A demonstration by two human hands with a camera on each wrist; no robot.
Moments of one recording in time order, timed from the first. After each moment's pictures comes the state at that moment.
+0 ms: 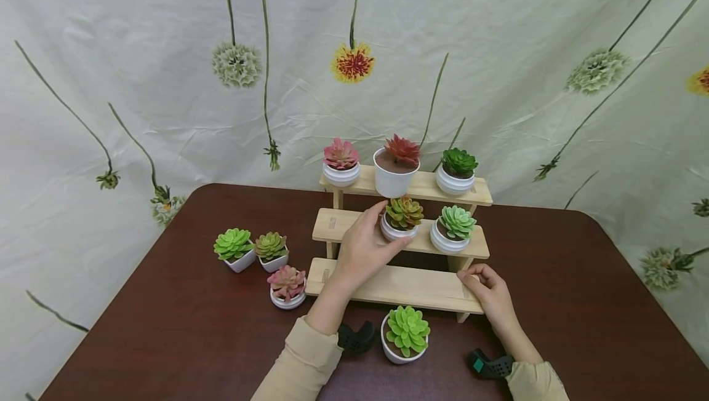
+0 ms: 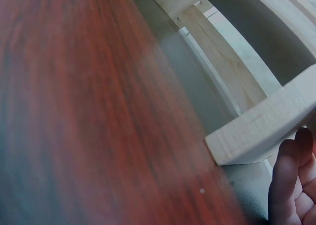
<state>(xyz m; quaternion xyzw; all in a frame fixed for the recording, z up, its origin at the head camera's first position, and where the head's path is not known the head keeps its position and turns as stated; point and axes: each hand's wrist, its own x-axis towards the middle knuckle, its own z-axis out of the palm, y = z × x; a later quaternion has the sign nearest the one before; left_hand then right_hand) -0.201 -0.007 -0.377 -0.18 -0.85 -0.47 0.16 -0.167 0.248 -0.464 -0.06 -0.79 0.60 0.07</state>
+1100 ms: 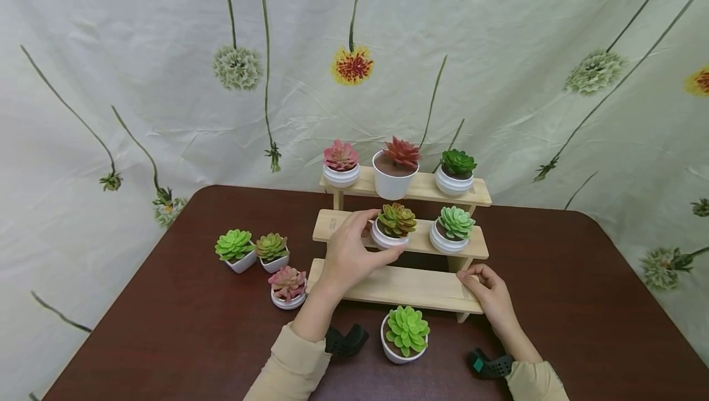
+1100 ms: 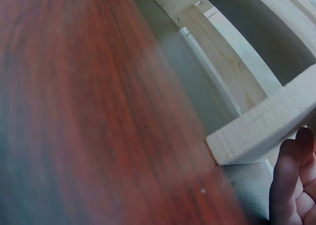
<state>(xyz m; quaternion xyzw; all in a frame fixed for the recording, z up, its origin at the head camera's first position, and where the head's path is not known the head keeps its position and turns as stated) -0.190 -0.023 -0.373 -0.19 -0.85 -0.44 0.21 -0.168 0.248 -0.464 -0.06 -0.80 0.60 0.07</state>
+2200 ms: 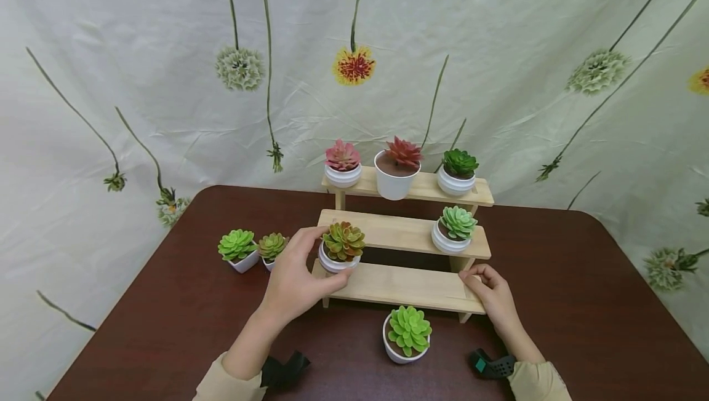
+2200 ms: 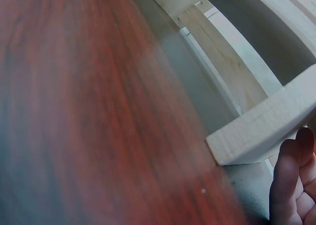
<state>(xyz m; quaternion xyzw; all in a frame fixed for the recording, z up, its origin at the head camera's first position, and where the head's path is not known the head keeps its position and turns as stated) -0.149 -0.098 -0.377 -0.18 -0.87 -0.41 0.23 -0.167 0.247 -0.460 -0.06 -0.79 0.60 0.06</state>
